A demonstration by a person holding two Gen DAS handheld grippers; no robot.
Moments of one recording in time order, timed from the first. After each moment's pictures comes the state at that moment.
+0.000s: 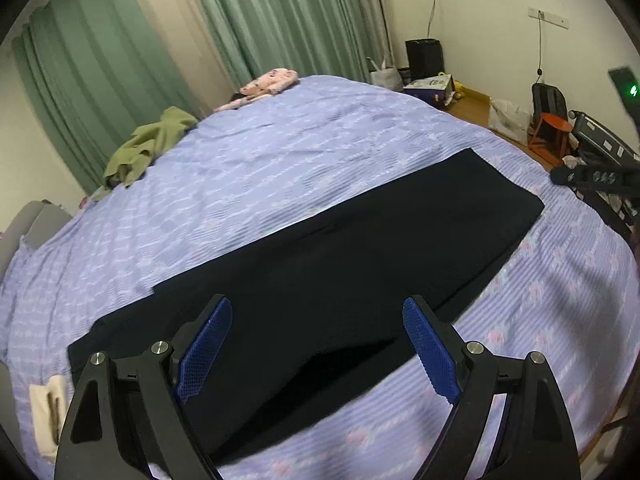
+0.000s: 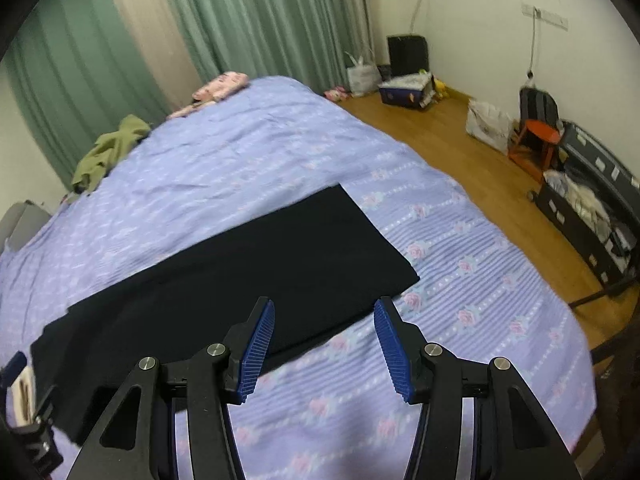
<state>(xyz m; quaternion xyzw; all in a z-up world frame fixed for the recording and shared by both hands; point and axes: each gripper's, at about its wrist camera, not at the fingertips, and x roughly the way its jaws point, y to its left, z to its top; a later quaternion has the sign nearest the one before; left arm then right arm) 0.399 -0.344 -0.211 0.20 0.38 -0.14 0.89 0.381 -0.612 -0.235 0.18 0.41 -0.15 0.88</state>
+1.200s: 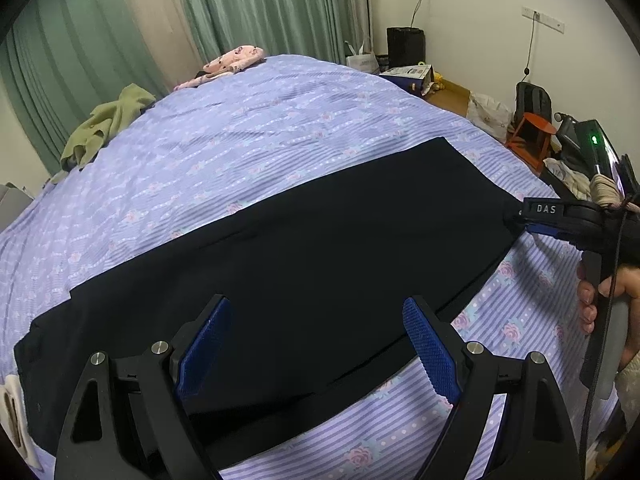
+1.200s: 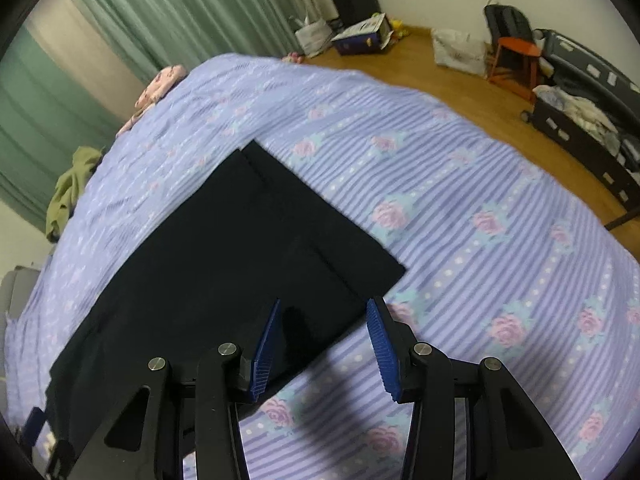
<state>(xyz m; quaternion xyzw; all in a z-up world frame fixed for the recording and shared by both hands) 0.432 -0.405 -0.259 0.17 0.42 -0.18 0.87 0.426 -0.680 -0.341 0.29 0.44 -0.18 0.83</state>
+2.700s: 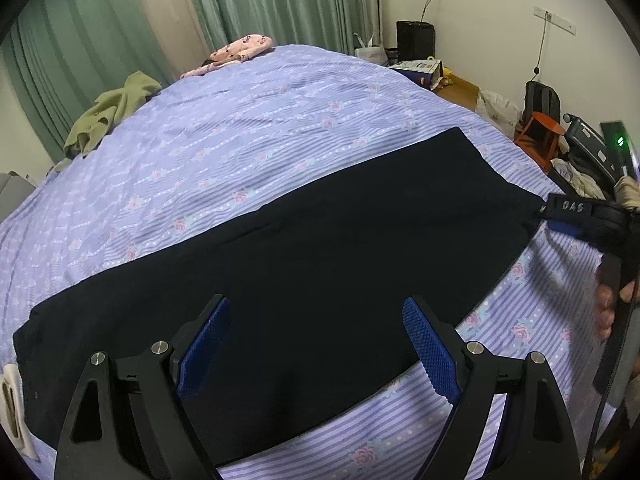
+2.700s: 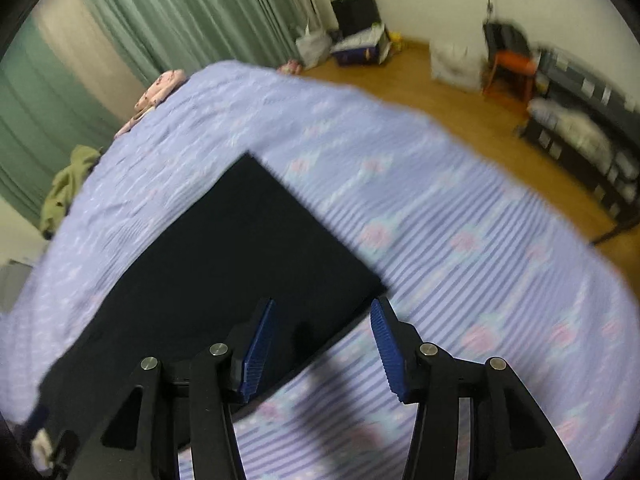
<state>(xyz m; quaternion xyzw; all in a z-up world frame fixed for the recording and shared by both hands) 0.436 -0.397 -0.267 0.16 0.43 -0.17 0.87 0.413 -0.683 -0.331 0.29 0.44 -0.18 0.83</state>
